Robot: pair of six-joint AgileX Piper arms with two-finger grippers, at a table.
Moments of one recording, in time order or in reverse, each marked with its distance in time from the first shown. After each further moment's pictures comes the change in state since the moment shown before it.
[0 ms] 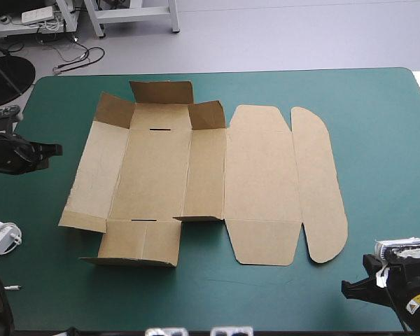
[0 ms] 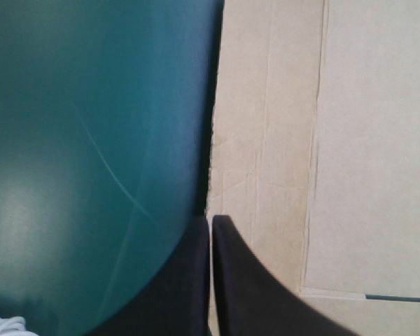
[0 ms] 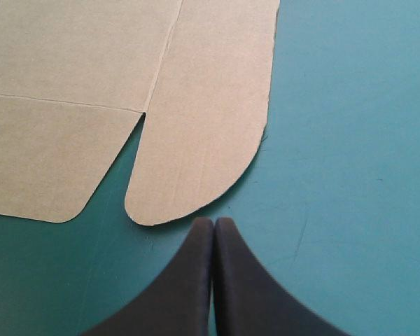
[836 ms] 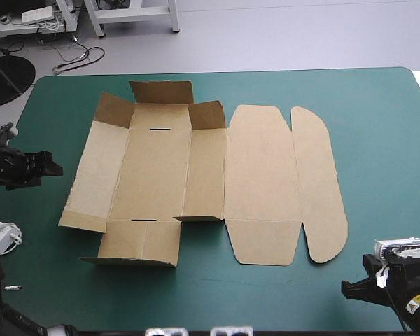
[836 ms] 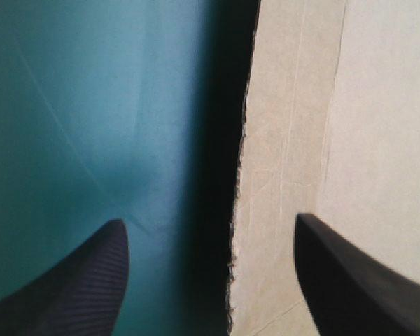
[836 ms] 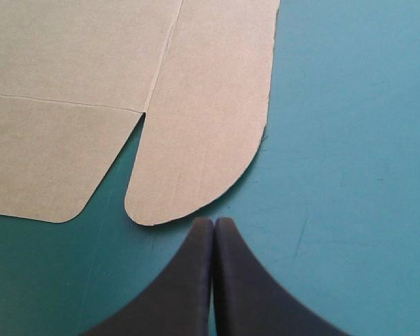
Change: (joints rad) left arm 0.172 0.234 -0.003 -0.229 0.079 0.206; right arm 0.000 0.000 0.000 0.000 0.000 0.000
